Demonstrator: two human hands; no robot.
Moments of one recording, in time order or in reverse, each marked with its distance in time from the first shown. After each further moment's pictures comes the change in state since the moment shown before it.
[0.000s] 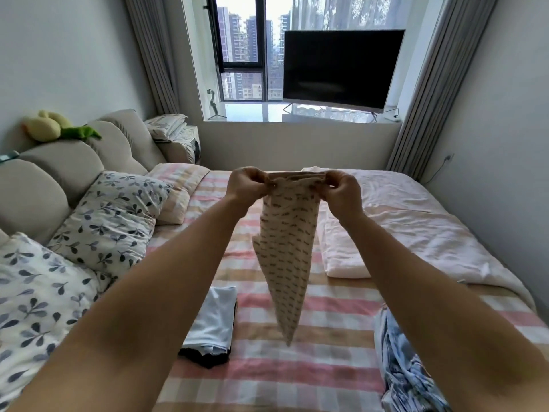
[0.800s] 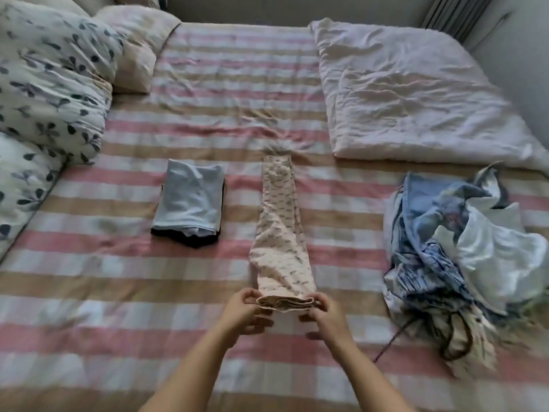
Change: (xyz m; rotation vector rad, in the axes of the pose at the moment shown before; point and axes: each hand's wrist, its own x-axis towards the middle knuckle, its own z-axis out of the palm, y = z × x) left_hand -0.279 -0.380 0.033 -0.054 -0.192 -1.093; right_hand -0.371 0.284 0.063 0.113 -0.323 1.044
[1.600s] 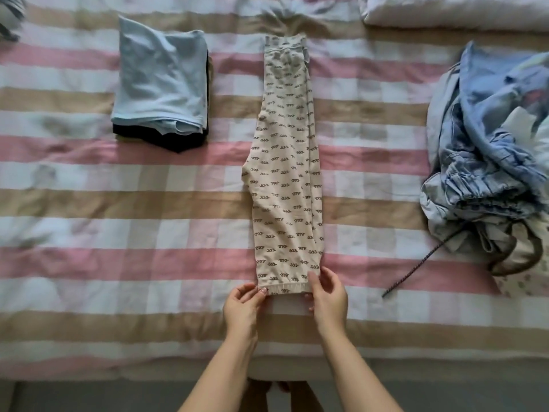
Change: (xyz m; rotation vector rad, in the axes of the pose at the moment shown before) left_hand 0.061 -0.209 0.017 -0.574 0.385 0.006; right_hand 0.012 0.179 0.060 0.089 0.380 0.106
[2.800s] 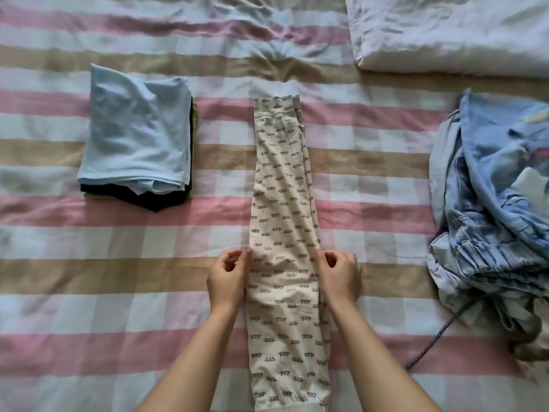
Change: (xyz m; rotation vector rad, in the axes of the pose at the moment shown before) left_hand 0.090 0.121 0.097 0.473 -0.055 0.423; right_hand 0.134 -0.114 0.032 -0.546 0.143 -0.278
